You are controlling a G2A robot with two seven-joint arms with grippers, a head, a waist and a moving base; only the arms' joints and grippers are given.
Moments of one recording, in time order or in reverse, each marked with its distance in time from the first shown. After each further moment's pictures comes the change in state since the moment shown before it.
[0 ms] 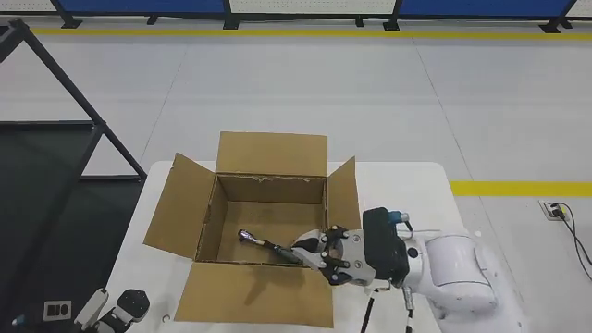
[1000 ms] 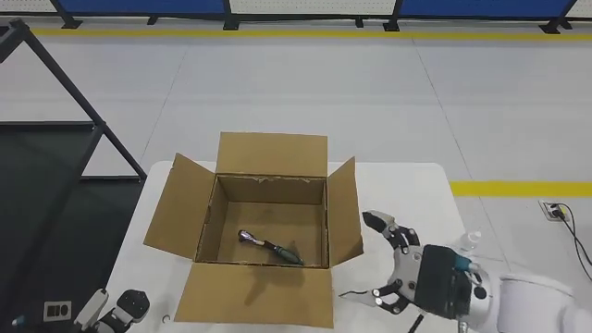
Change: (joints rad) left arm 0.000 0.000 0.000 0.000 0.000 0.000 0.000; right arm -0.278 0.053 0.326 -0.333 -0.352 -0.006 -0.081
